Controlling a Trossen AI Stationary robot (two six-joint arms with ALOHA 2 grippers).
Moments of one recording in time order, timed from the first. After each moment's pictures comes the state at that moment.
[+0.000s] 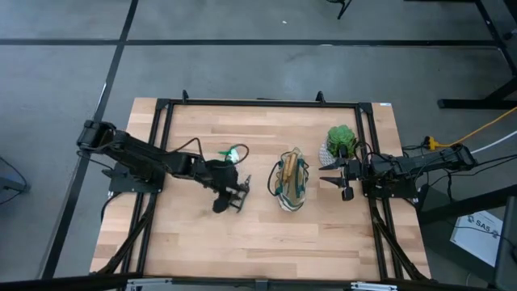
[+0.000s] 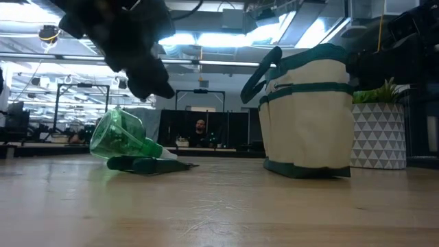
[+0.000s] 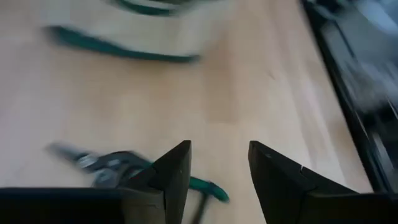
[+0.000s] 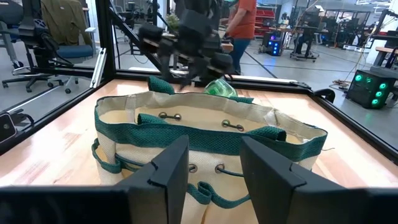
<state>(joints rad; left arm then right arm) -0.14 1.38 0.68 0.03 0.12 -0.31 0.21 0.24 0.01 0.16 0.15 -0.04</state>
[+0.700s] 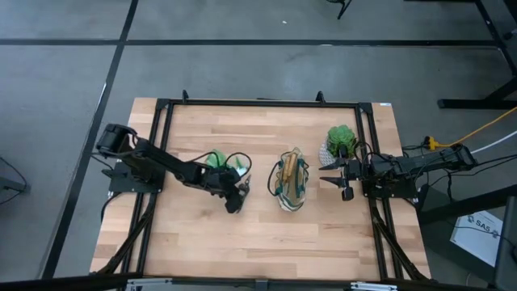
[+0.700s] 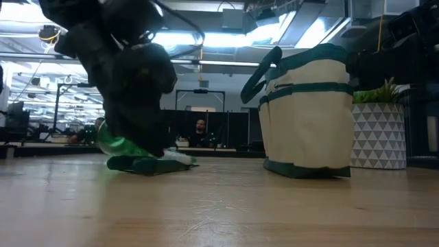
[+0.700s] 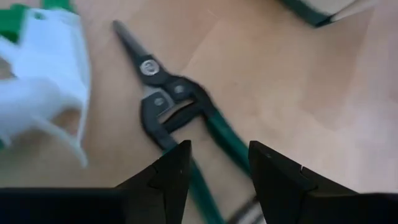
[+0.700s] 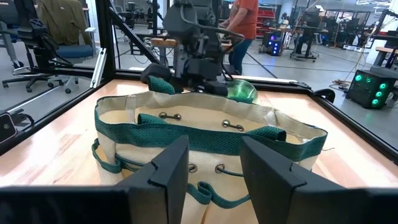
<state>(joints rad) -0.19 1.60 0.68 0.03 -0.12 -0.80 0.21 0.24 0.01 0.16 0.15 -0.04</state>
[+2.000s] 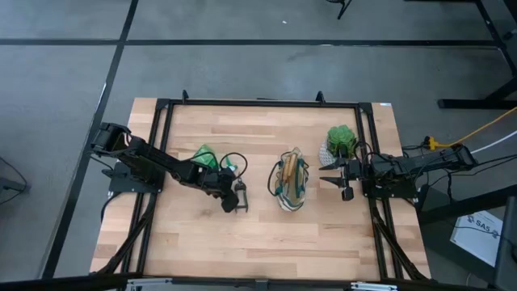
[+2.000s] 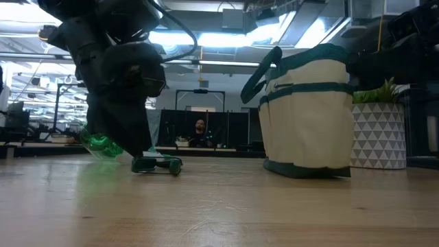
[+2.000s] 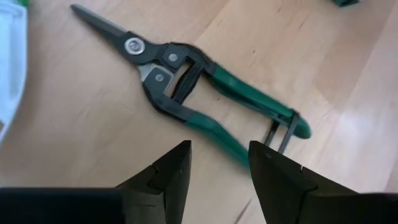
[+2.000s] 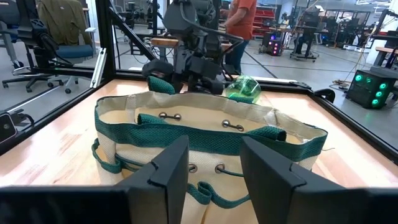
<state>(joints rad) -0.20 1.54 0.68 -0.11 -0.08 -0.93 0.21 0.24 0.01 0.16 0.15 -0.04</state>
